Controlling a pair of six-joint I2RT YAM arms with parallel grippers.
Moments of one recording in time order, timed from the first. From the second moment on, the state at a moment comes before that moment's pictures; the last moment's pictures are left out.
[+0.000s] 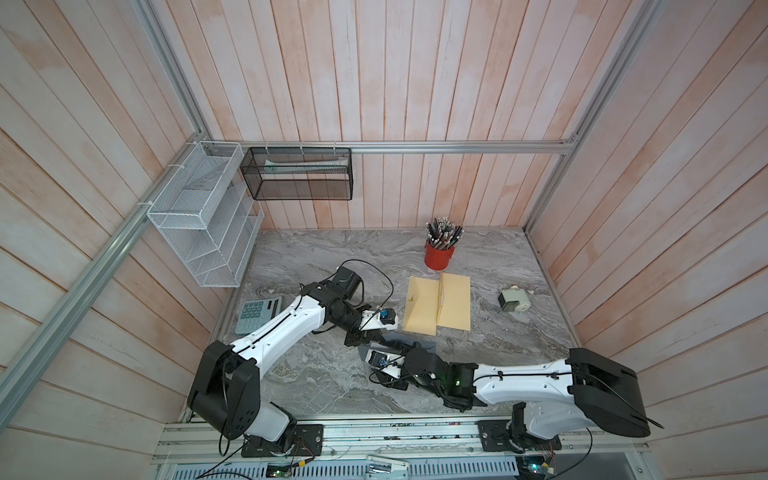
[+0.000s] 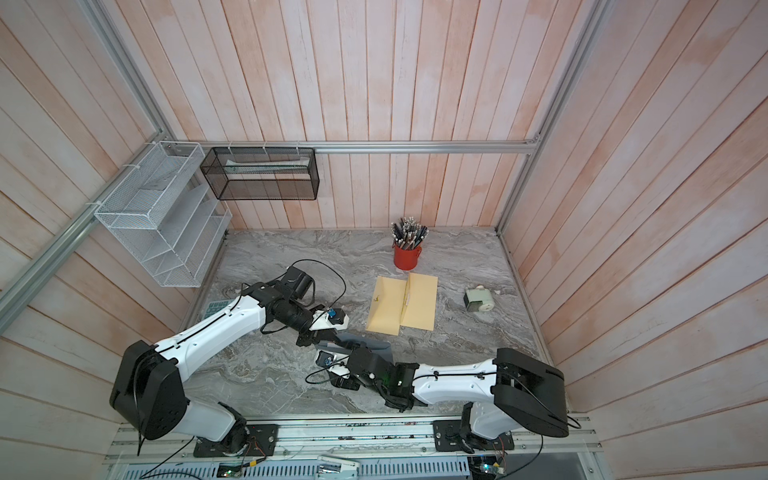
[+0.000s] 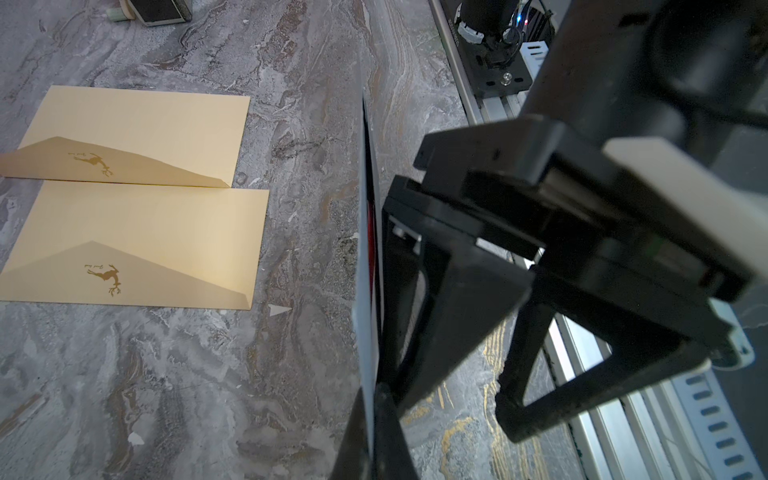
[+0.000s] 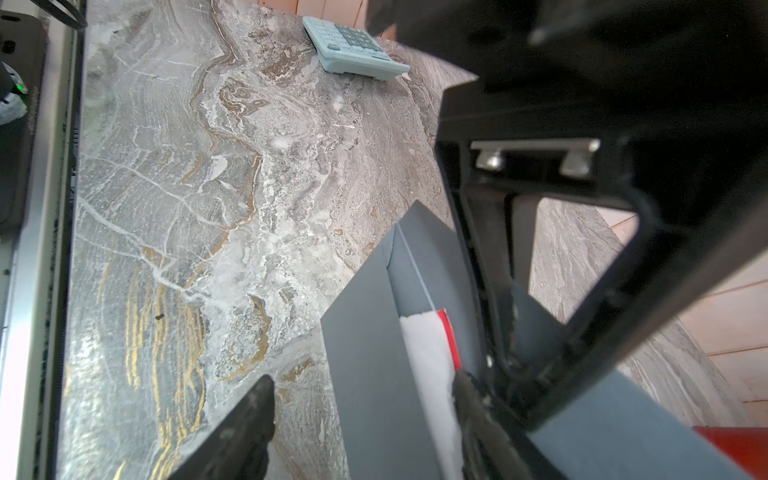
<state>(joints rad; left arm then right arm) -0.53 1.49 1.11 -0.87 0.75 1.11 1.29 1.40 0.60 0.31 0.26 -0.30</state>
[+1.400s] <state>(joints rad) -0.53 1.52 1.12 -0.88 0.77 1.11 1.29 1.47 0.59 0.37 0.32 -0.30</state>
